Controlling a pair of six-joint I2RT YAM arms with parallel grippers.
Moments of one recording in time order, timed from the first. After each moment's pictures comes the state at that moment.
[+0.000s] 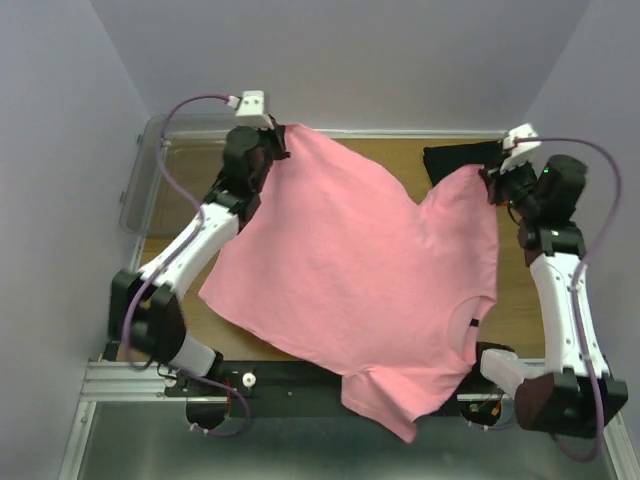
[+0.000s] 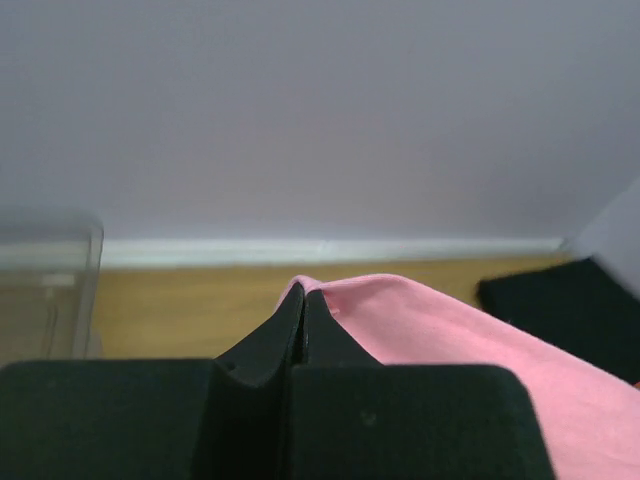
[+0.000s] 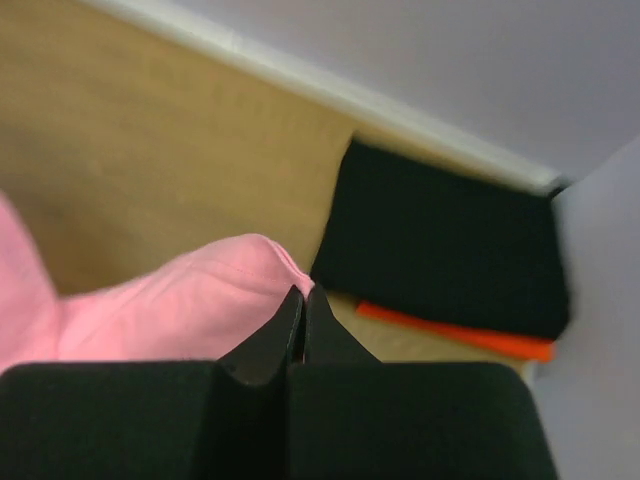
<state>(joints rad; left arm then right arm) -0.40 1.42 1.24 0.27 -0.19 -0.25 -0.15 1.02 1.15 -0.27 -0.43 -0.31</state>
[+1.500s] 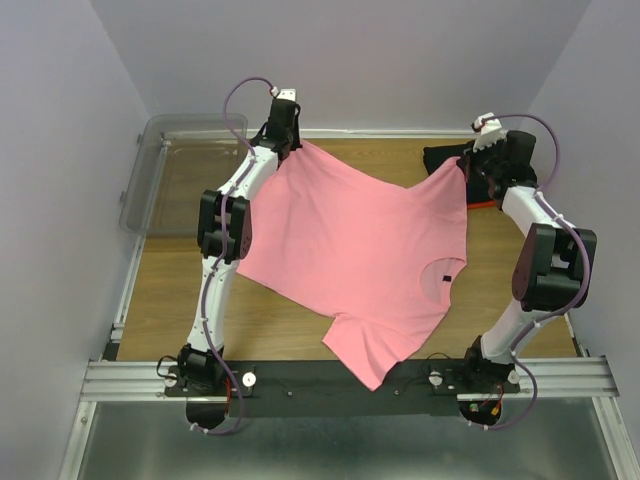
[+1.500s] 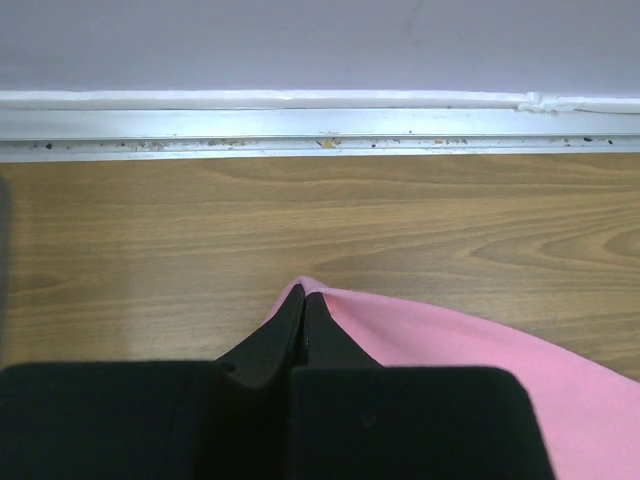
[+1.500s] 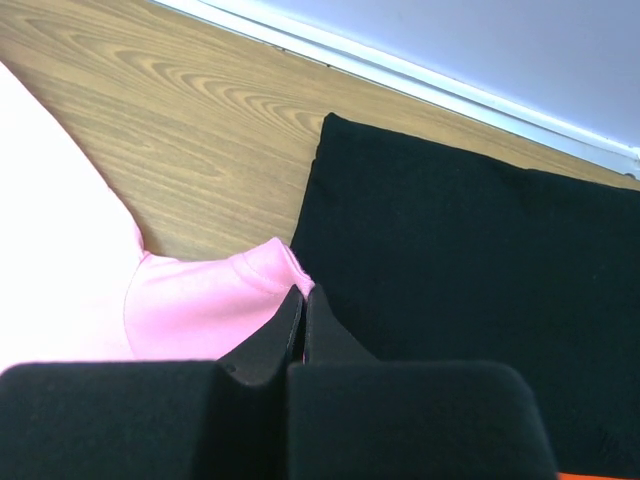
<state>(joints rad) -0.28 2.50 2.28 -0.29 -0.17 -0.21 -0.16 1.77 1.24 0.11 -0.46 -0.31</state>
